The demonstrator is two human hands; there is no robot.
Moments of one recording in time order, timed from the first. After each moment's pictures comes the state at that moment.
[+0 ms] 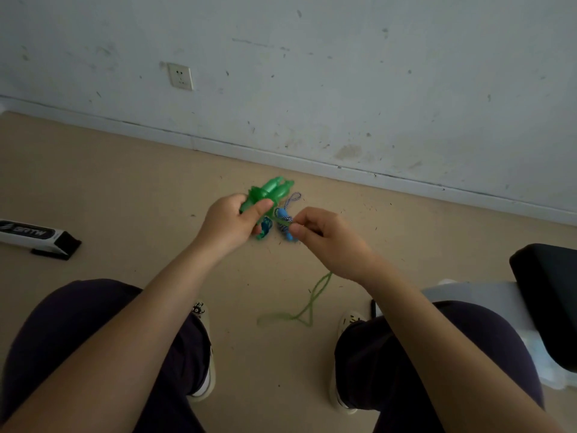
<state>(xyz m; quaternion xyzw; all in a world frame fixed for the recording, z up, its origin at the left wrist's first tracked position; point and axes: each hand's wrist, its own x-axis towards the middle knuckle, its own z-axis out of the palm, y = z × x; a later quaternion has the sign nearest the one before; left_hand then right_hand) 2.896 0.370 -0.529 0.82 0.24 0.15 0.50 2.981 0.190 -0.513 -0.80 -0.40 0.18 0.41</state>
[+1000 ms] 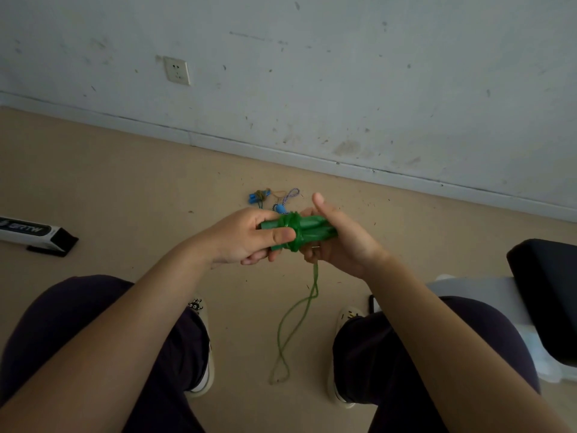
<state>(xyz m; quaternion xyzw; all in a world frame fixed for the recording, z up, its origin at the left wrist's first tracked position) 2.885 0.364 -0.522 0.76 0.03 -0.11 0.64 2.997 0.183 -0.523 -0.57 -0.26 0.49 0.61</state>
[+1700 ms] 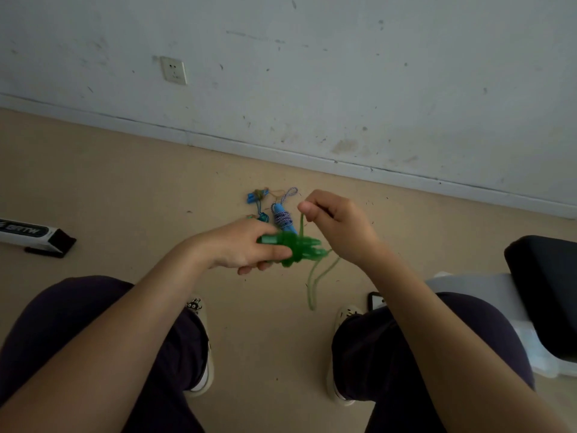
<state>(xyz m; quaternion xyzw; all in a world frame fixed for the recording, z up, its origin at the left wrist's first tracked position) 2.890 0.362 -0.528 0.85 0.05 -0.17 0.50 2.994 0.182 -0.507 -0.80 -0.42 0.09 0.42</state>
